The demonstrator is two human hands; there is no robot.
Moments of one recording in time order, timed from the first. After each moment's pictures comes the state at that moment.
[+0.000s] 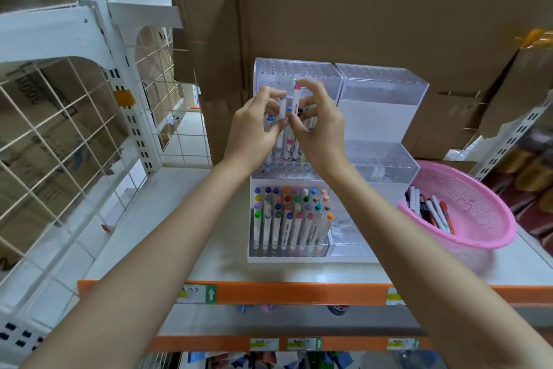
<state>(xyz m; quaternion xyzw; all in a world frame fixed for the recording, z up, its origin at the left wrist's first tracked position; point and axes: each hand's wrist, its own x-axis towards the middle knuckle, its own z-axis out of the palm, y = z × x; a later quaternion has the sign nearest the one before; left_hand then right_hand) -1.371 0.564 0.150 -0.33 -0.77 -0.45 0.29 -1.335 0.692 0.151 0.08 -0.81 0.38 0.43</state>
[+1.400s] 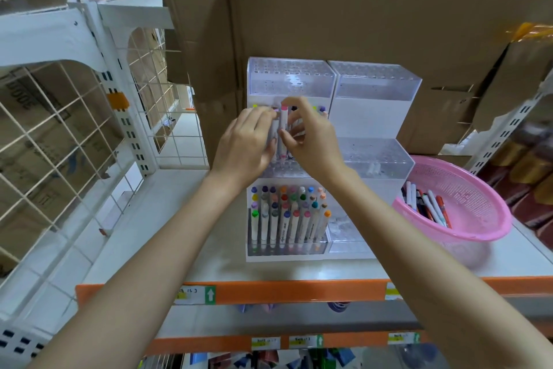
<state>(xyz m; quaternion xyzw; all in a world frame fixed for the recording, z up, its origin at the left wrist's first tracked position) -1.364 0.551 0.130 -0.38 -0.83 -0.21 0.35 -1.324 0.694 0.140 0.09 -0.88 0.31 0.36</state>
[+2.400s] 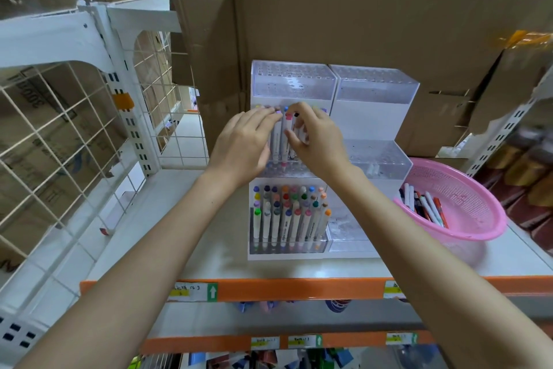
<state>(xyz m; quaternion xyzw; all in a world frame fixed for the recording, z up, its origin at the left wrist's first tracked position) -1.363 0.538 0.137 -0.39 -0.85 -0.15 0.32 -1.320 0.702 0.142 0.09 -0.90 0.20 0.36</state>
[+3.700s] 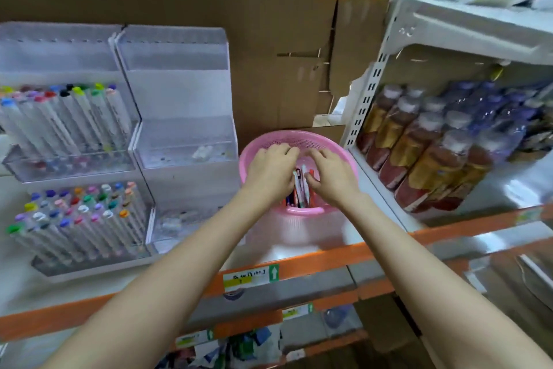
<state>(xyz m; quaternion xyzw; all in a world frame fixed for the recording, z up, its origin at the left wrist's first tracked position) -1.252 0.875 0.065 -0.46 -0.88 -0.10 0.10 -1.191 1.021 0.035 -0.14 -0.98 0.07 0.12</state>
